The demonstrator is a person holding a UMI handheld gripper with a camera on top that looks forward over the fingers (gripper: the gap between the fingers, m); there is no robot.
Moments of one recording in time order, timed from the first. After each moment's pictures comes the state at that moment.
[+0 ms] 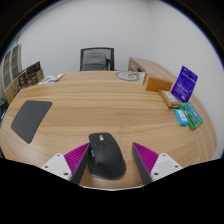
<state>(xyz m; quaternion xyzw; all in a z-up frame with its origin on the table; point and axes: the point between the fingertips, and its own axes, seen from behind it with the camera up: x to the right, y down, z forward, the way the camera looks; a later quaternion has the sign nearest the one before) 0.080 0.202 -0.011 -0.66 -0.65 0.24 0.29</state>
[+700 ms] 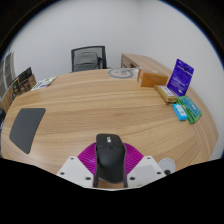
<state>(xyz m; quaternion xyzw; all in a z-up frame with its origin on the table) 0.068 0.208 -0.017 -0.70 -0.61 0.23 0.28</state>
